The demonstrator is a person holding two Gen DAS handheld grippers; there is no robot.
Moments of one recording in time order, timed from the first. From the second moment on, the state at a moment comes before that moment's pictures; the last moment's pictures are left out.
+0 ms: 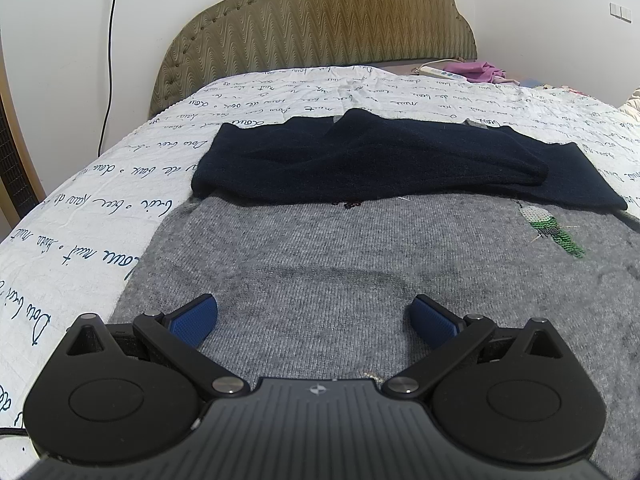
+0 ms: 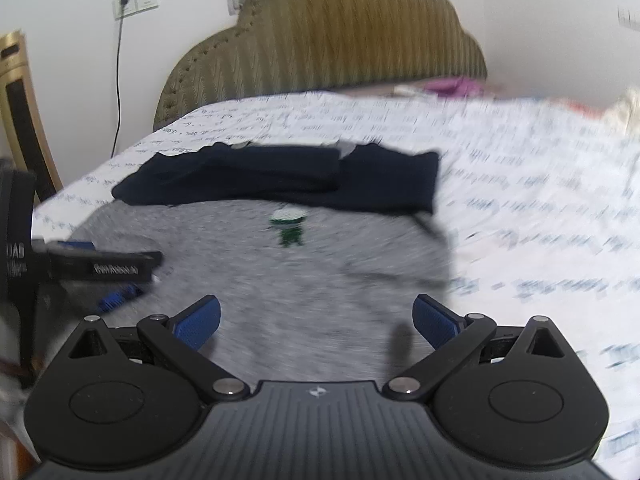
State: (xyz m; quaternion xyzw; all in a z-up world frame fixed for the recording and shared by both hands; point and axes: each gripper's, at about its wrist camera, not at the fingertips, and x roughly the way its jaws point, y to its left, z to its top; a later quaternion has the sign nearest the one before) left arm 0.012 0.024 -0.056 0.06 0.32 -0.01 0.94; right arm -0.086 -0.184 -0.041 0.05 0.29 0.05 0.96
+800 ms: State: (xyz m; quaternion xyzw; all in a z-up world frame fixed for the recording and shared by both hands) left arm -0.059 0.081 -0.023 0.04 0.34 -0.06 0.94; right arm -0.155 -0.250 -0.057 0.10 0.35 0.12 0.92
